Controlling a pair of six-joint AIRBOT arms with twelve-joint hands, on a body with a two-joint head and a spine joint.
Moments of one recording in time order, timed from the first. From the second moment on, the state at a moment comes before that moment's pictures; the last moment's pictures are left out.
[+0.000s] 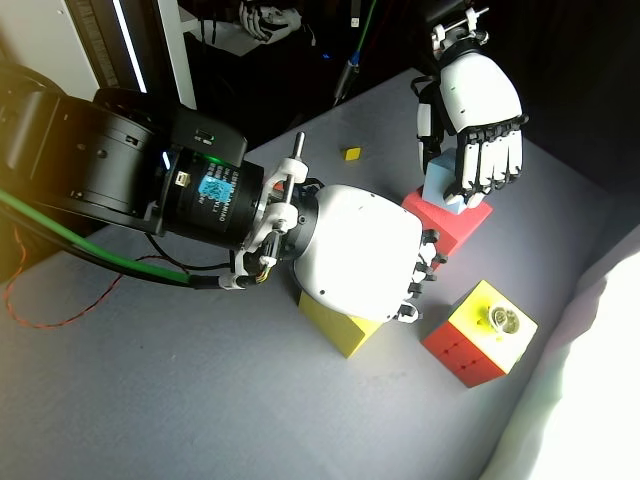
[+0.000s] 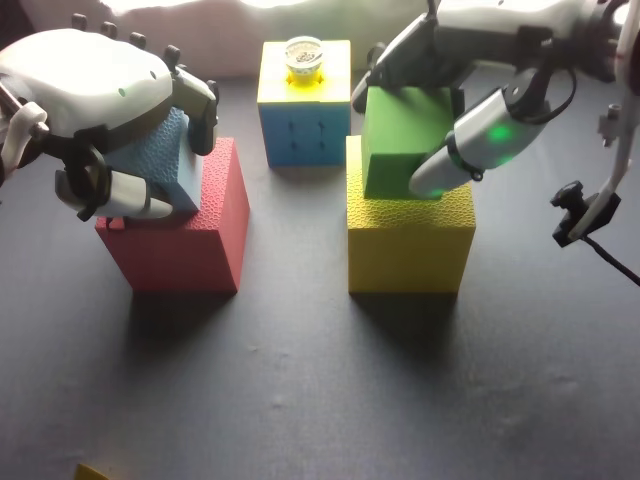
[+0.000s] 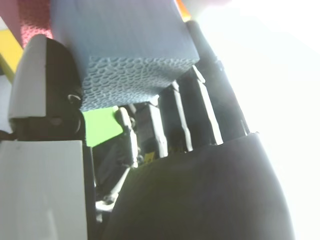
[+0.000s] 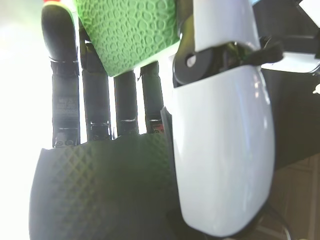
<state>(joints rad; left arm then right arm) 0.14 -0.83 0.89 -0.89 -0.36 1.91 0.01 -1.10 1.15 0.57 0.06 -1.07</state>
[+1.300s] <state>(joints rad) 0.15 -0.85 0.92 -0.88 -0.36 1.89 -0.03 -1.13 1.20 0.59 0.07 -1.07</state>
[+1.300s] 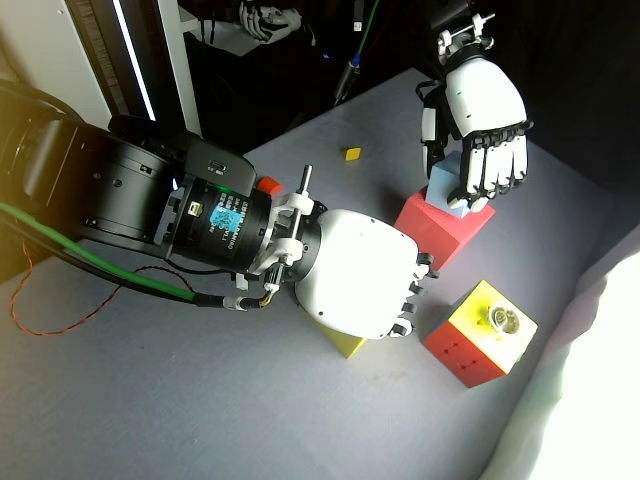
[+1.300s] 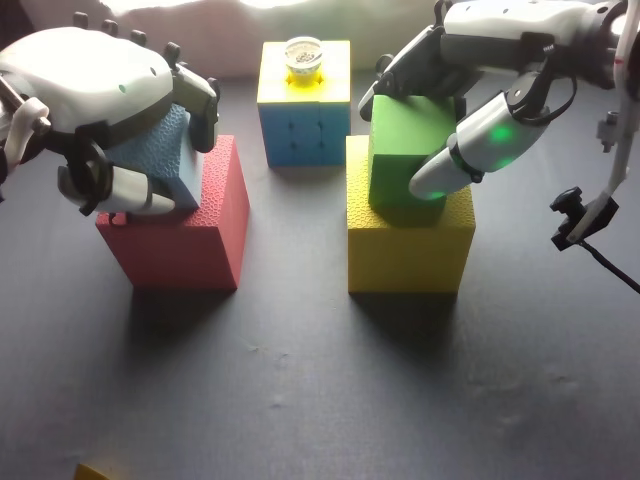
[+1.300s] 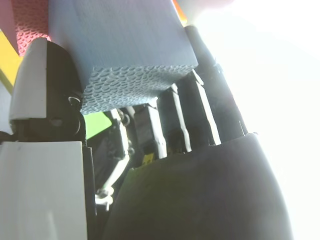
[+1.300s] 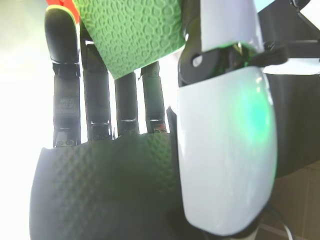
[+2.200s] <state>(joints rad) 0.16 -0.85 0.92 -0.89 -0.34 1.90 -0.04 -1.13 1.20 0.58 0.05 -1.07</state>
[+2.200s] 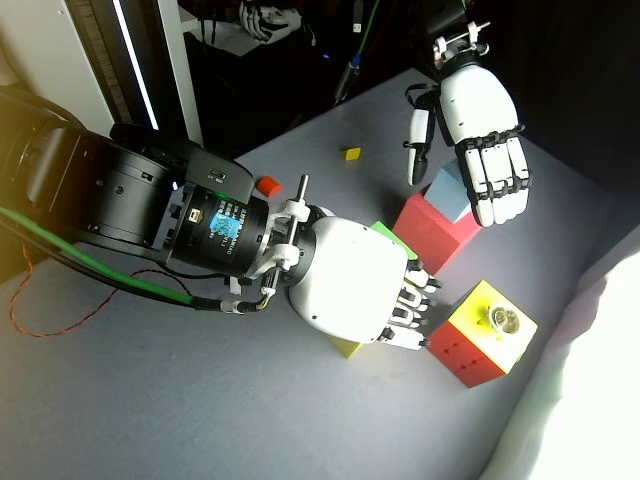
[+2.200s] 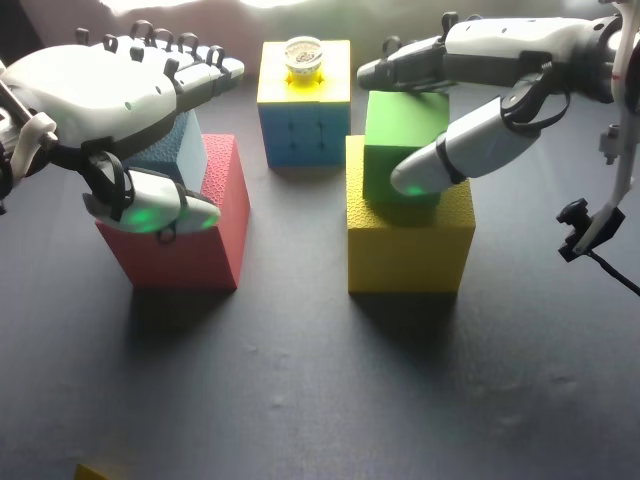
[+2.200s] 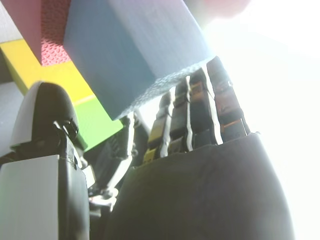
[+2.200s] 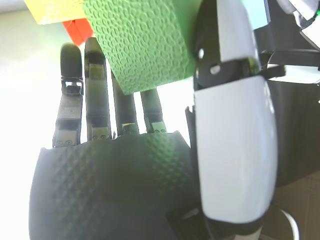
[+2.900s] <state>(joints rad) 0.15 -0.81 0.87 -0.92 -0.33 1.92 0.02 -1.02 1.13 0.58 0.07 -1.06</state>
